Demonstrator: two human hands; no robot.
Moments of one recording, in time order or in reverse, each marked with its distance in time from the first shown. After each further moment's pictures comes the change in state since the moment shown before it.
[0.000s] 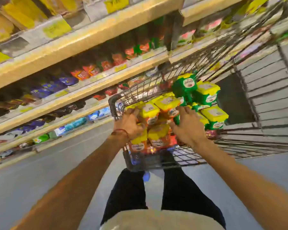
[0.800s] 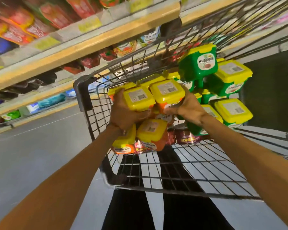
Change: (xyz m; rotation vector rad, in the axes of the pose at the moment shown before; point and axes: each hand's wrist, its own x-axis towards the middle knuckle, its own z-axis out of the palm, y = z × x) left_hand 0.105 -0.038 0.114 -0.759 0.173 -0.190; right_hand 0.143 0.086 0.088 0.687 -0.356 0.163
